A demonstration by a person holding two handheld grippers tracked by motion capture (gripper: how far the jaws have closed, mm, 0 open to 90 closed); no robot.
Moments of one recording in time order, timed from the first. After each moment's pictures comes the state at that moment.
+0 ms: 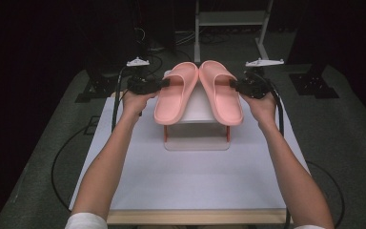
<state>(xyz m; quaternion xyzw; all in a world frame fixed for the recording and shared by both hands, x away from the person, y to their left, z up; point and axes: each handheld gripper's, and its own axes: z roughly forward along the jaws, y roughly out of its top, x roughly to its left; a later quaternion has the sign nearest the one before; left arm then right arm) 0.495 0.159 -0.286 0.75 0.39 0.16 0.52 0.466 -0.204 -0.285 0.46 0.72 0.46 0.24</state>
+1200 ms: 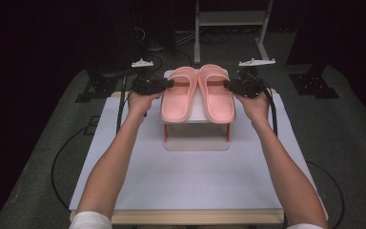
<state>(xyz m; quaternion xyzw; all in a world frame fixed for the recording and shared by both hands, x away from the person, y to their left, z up) 0.502 0.148 -0.295 0.74 0.40 0.15 0.52 0.476 -0.189 -0.290 0.47 0.72 0.45 0.23</state>
